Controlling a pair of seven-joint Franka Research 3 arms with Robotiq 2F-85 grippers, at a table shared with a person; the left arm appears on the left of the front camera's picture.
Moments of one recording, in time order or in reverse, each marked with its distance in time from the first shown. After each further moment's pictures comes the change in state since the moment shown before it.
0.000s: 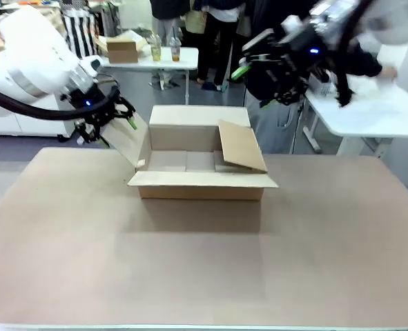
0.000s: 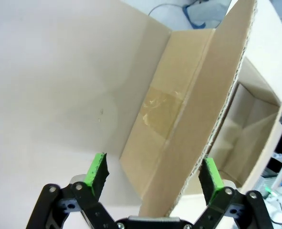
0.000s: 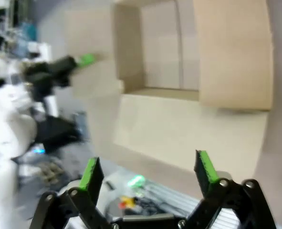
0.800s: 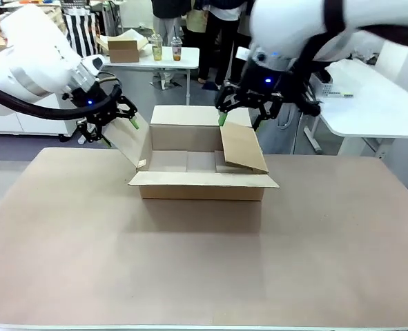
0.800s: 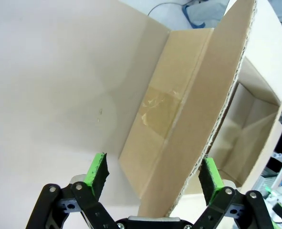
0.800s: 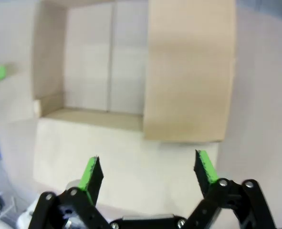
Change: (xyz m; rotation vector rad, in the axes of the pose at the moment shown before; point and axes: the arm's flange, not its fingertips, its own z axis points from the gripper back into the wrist) left arm 0.000 -0.001 0.000 -0.001 0.000 -0.001; right arm 0.006 0.029 -0.076 -0.475 -0.072 0.168
